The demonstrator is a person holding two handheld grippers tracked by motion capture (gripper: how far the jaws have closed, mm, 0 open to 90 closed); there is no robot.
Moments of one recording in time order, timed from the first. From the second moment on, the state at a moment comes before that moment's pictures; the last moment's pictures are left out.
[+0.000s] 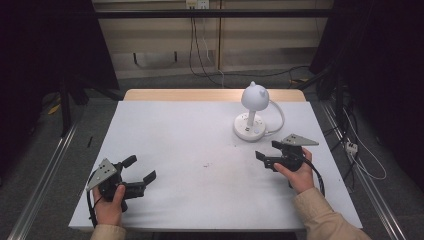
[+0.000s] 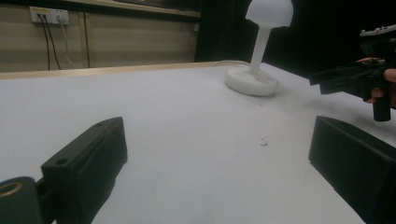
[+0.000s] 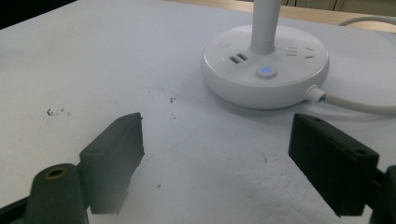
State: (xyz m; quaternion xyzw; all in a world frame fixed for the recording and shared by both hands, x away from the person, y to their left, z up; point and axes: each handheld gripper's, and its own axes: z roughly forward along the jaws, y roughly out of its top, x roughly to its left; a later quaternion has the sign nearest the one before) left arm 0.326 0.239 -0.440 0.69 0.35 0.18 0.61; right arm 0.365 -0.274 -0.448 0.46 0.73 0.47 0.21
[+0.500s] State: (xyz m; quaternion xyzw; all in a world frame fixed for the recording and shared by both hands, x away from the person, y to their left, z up) left arm 0.326 0.239 -0.439 0.69 0.34 0.18 0.61; right arm 0.343 -0.281 -0.447 0.45 0.73 0.48 0.21
